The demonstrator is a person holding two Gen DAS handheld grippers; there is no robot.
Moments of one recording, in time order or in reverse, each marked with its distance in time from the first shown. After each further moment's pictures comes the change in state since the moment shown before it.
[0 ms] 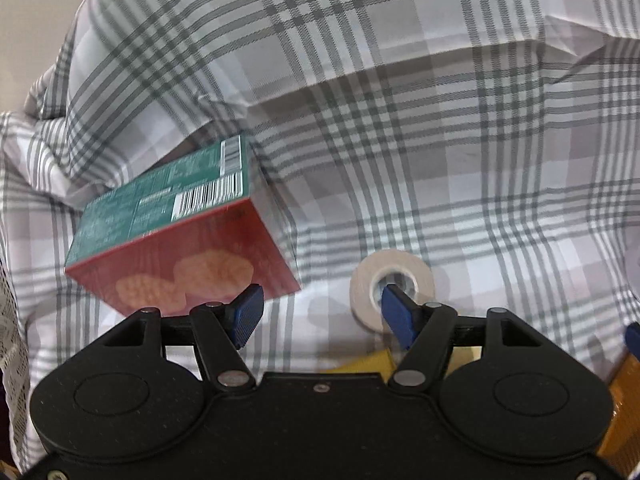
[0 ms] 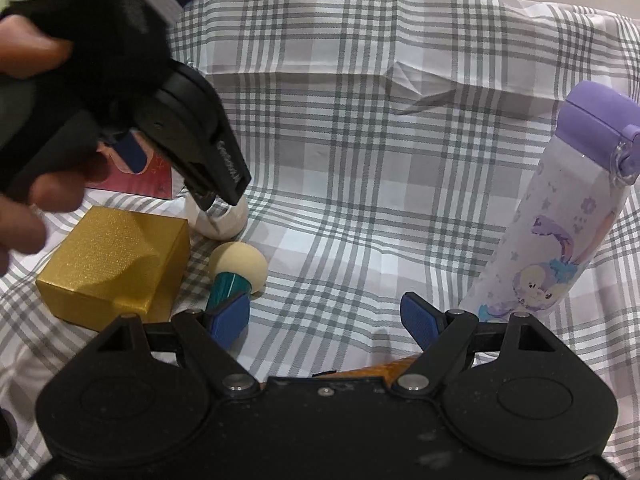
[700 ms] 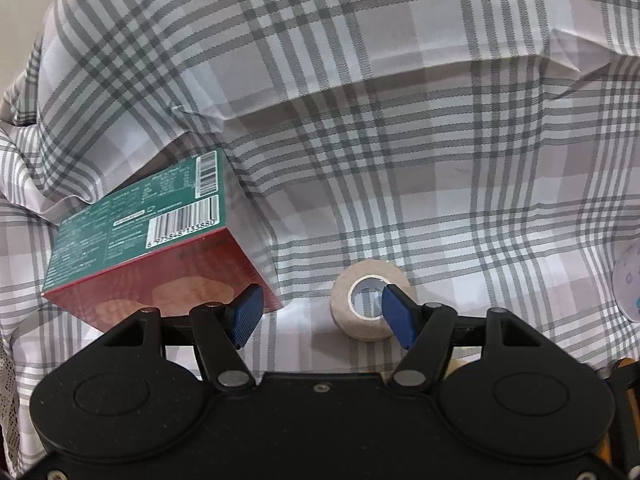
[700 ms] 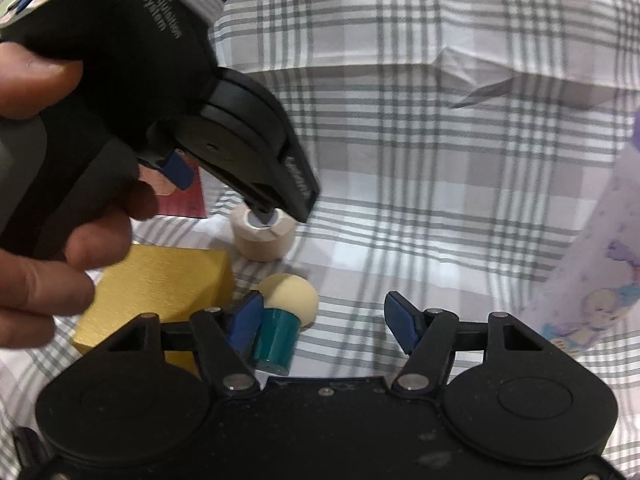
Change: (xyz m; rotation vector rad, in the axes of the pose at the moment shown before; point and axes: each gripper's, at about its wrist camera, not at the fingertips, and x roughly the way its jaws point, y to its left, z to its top) left arm 0.008 -0.001 0.021 -0.001 0.044 -0.070; right arm 0.027 0.012 0.036 0.078 0.110 0.147
